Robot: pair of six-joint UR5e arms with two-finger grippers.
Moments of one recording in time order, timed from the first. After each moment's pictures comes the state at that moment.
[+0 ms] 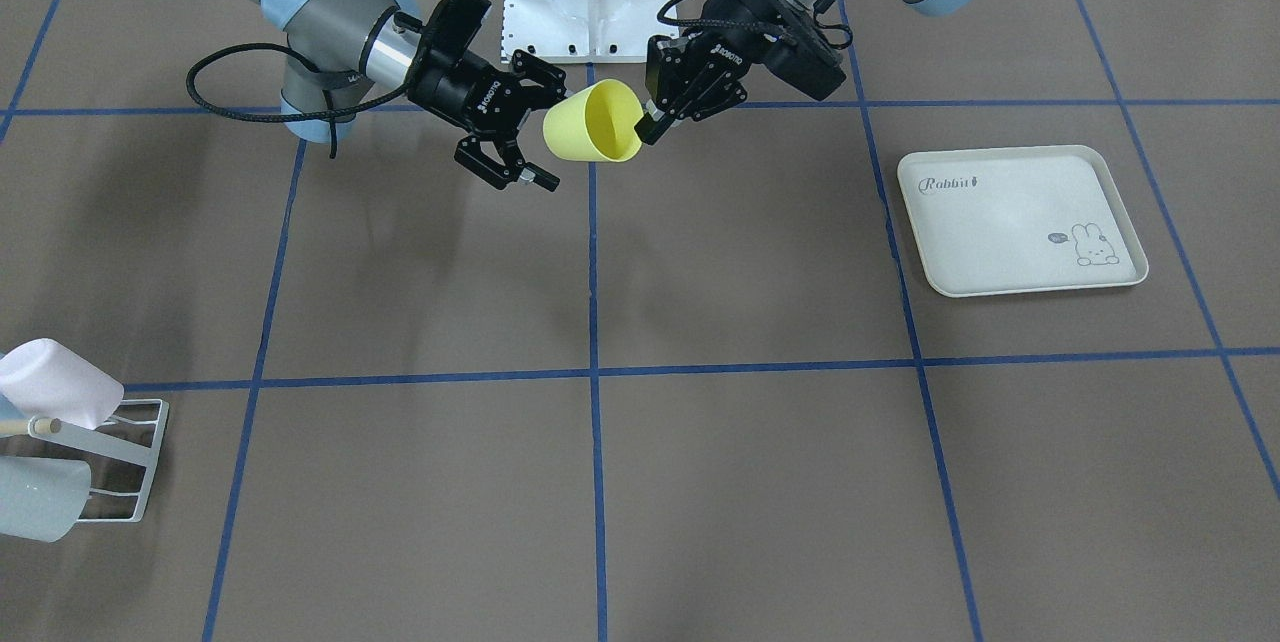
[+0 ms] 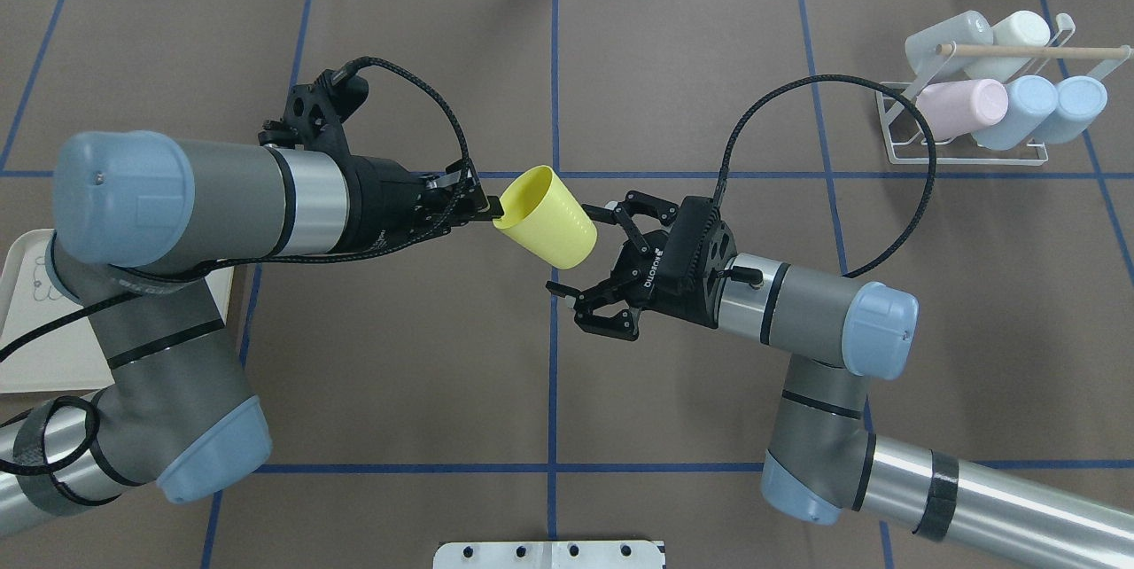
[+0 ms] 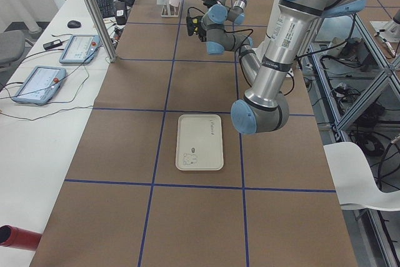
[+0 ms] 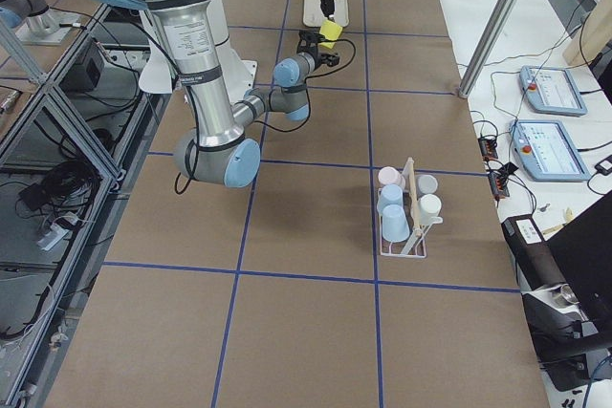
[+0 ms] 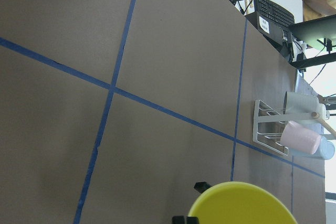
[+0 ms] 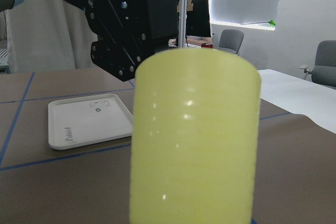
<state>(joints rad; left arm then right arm) -0.56 -2.03 -1.94 -2.25 -1.80 -1.70 0.40 -1.15 1.55 -0.03 1.54 0.27</state>
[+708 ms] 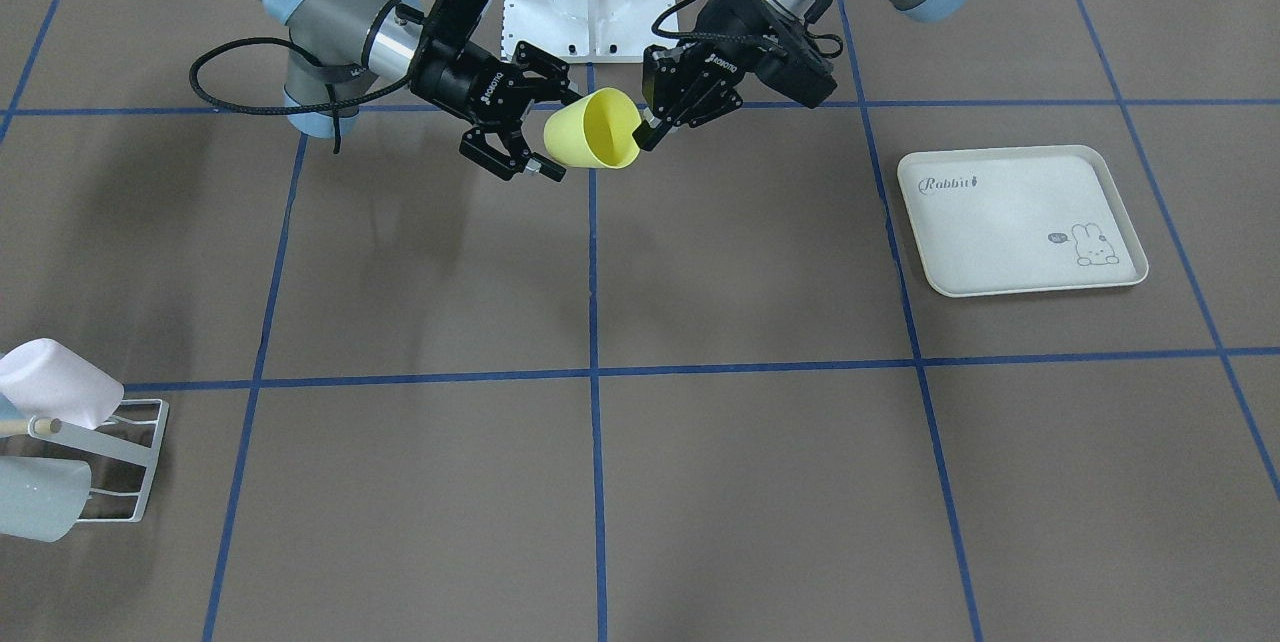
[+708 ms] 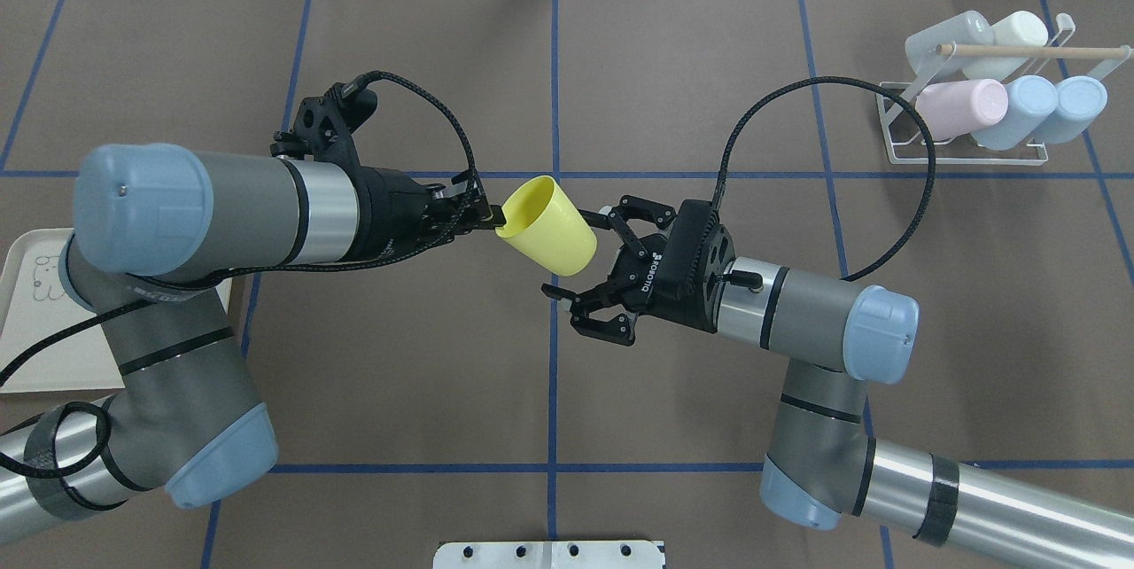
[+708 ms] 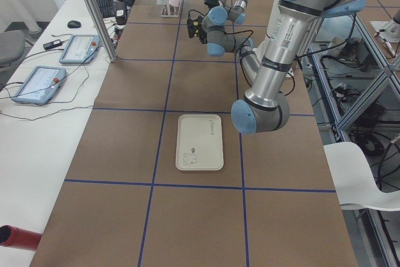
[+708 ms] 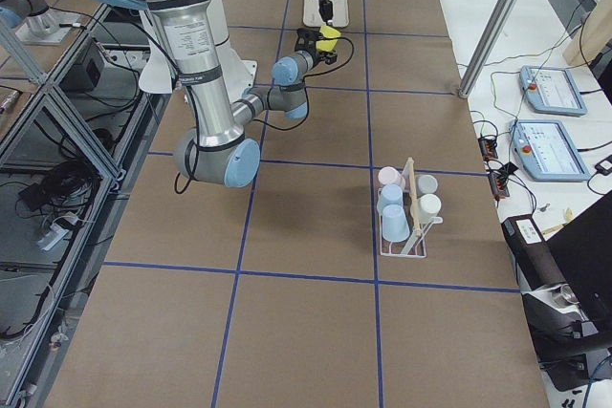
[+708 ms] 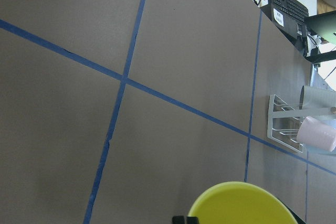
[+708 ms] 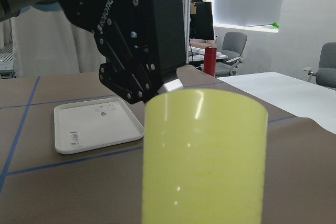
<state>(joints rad) -0.55 -2.03 -1.92 -2.25 -1.78 -1.70 0.40 -1.15 1.56 -0.03 1.54 0.27</state>
